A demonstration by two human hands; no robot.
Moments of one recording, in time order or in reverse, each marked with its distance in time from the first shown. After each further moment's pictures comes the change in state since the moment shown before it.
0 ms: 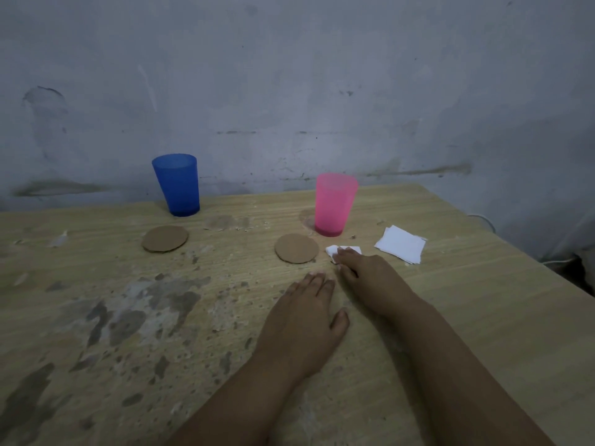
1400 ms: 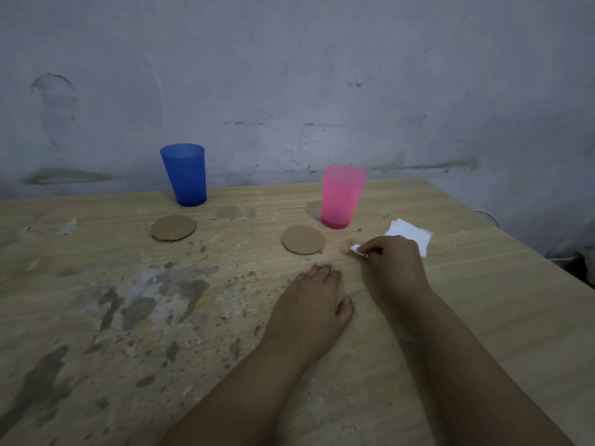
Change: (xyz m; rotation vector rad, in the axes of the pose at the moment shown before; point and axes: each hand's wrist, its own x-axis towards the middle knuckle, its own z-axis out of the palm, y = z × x) left_hand 0.001 0.001 -0.005 -0.044 0.018 -0.003; right_hand 0.003 0.007 -0.007 0.202 0.323 0.219
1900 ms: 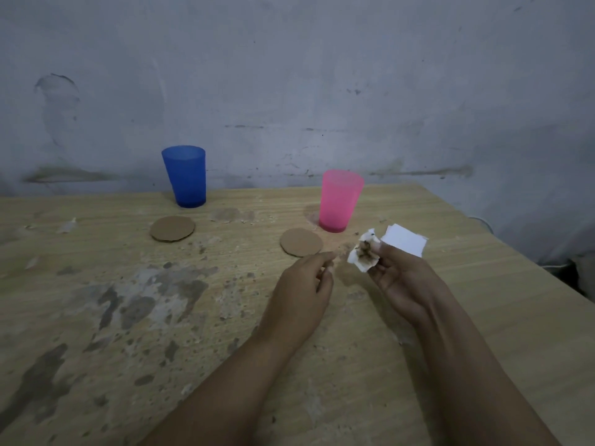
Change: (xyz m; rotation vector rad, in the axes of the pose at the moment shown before) left_hand 0.004 -0.003 -0.014 -0.548 0.301 -0.072; right_hand -0.024 -0.015 -0.024 1.510 -0.229 0.397
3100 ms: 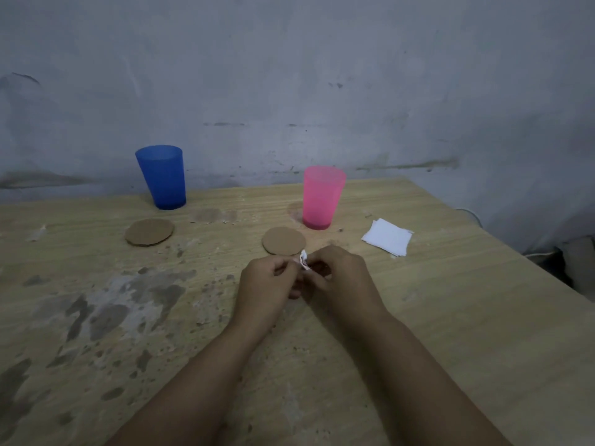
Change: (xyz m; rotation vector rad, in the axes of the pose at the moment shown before) left_hand 0.011 -0.010 -0.005 -0.411 0.051 -0.373; right_hand -0.005 0.037 0.031 -1.429 -0.063 -0.583
